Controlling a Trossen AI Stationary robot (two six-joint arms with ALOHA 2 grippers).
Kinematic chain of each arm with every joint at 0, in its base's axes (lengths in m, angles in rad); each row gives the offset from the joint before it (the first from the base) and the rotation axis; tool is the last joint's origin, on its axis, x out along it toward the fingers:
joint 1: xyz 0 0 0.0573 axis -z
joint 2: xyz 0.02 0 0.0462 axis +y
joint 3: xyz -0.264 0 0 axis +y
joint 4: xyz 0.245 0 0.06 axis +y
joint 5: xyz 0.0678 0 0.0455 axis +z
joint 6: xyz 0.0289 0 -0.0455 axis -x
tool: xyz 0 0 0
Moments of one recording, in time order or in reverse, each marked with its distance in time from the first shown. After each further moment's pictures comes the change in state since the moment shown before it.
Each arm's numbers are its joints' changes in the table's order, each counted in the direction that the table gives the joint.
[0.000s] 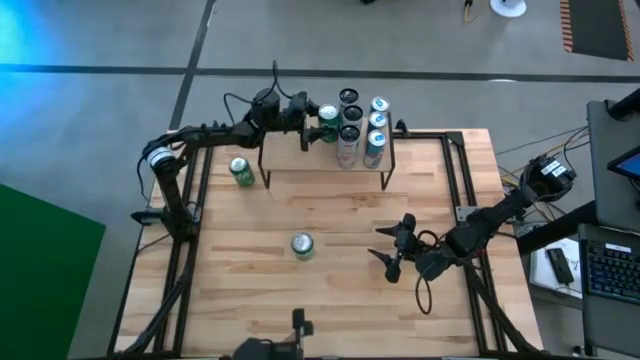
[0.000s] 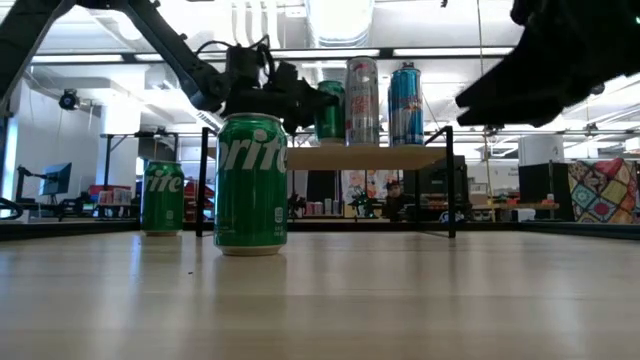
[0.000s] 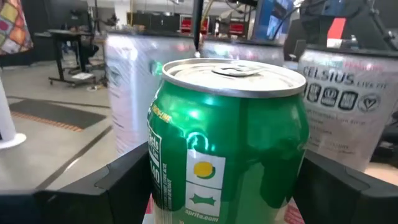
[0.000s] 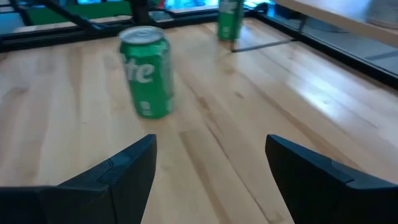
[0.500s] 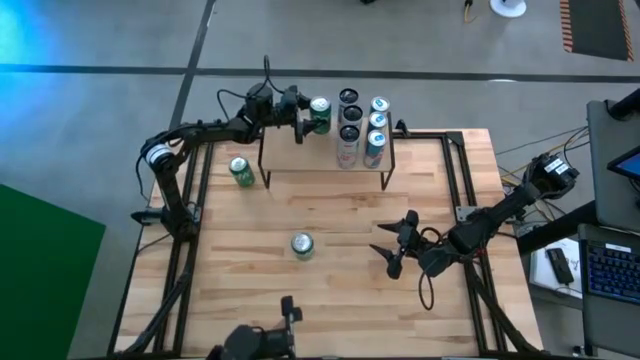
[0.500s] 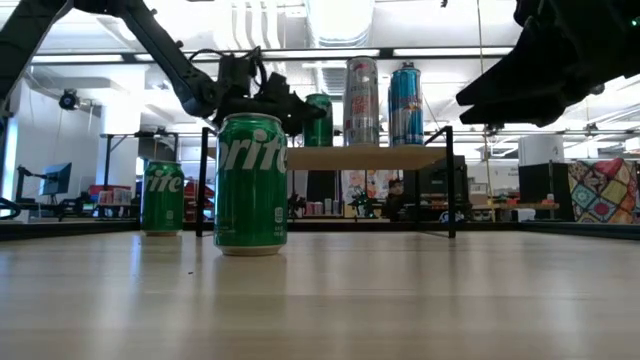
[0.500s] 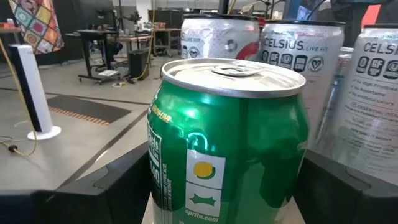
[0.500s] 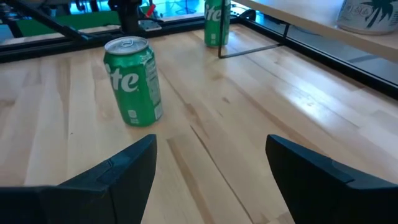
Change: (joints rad) left arm -0.084 0.004 0.016 0.009 0.003 -0.053; right arm 0.003 -0.048 0.031 -0.001 -0.038 -0.007
